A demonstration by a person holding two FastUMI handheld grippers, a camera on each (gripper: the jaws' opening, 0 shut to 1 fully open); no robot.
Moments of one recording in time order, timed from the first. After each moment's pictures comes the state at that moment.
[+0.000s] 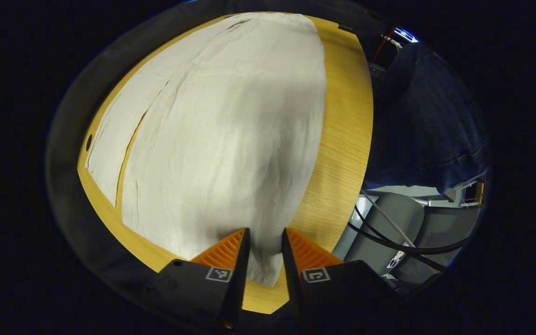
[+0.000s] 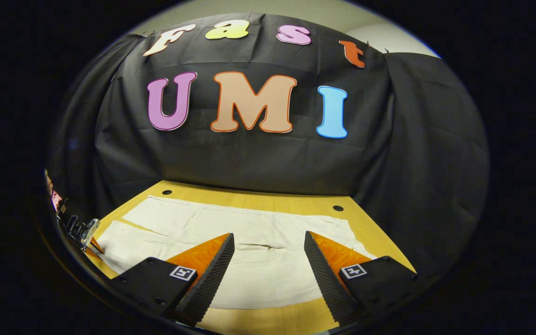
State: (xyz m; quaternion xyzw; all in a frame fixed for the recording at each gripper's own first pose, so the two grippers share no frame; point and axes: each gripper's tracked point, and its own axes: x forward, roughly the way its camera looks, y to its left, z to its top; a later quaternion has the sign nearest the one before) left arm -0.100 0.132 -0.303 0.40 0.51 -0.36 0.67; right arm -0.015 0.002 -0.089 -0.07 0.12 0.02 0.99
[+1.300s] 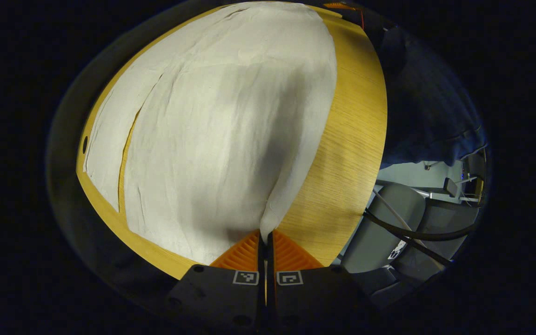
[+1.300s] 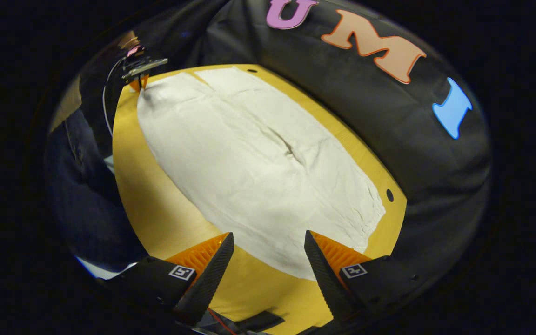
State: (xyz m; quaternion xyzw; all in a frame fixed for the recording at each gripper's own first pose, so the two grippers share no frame) left arm -0.092 0.134 -0.304 0.43 0.55 -0.34 0.63; right arm -0.016 -0.139 -0.251 -0.38 0.37 0.31 0.79
